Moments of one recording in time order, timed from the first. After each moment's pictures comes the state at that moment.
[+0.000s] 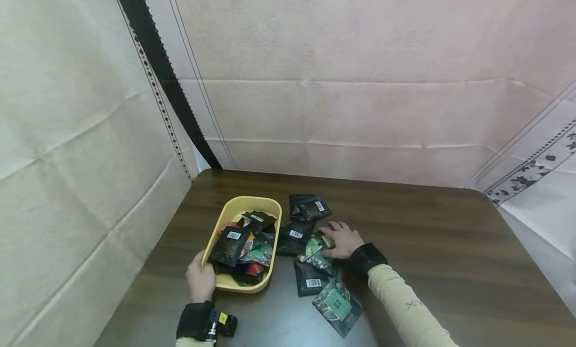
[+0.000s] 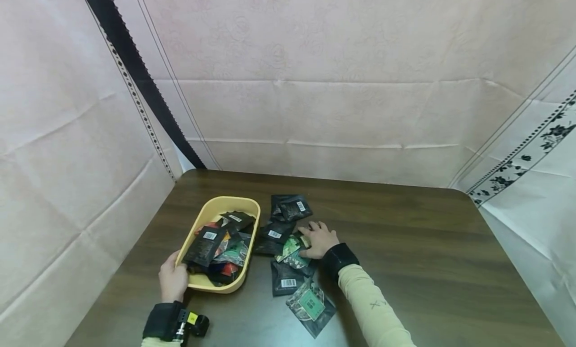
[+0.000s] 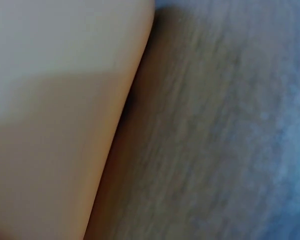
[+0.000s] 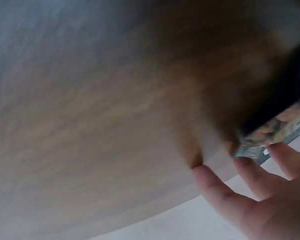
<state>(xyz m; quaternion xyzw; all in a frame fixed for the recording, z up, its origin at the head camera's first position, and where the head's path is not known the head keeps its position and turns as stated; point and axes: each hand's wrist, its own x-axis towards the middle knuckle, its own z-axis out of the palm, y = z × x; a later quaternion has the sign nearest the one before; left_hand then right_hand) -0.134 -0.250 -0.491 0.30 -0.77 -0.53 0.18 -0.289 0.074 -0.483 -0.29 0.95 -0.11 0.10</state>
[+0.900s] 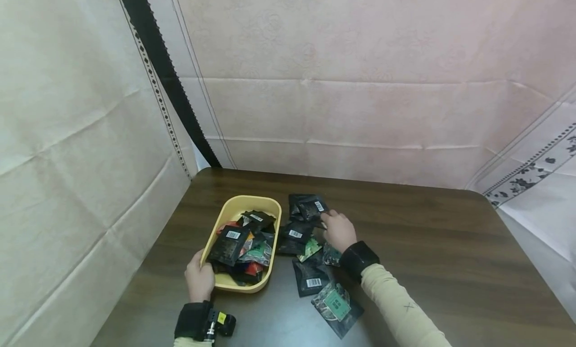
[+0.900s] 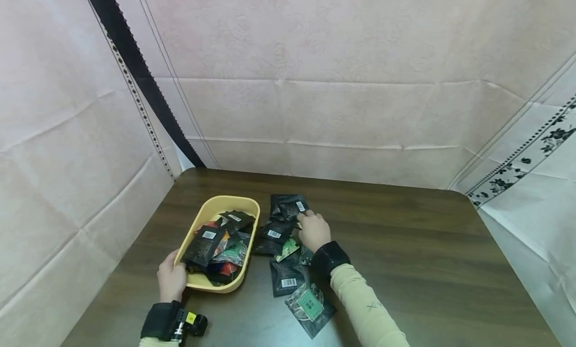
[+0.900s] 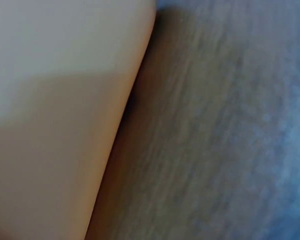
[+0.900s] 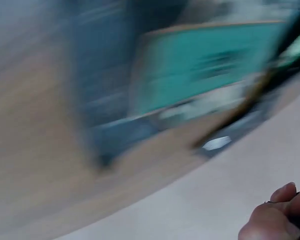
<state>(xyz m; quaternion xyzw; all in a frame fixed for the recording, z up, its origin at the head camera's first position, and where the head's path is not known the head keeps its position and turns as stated) -0.136 -0.249 -0.493 0.30 -0.77 -0.54 0.18 -0.282 0.046 -0.460 -0.25 0.95 -0.15 -0.13</state>
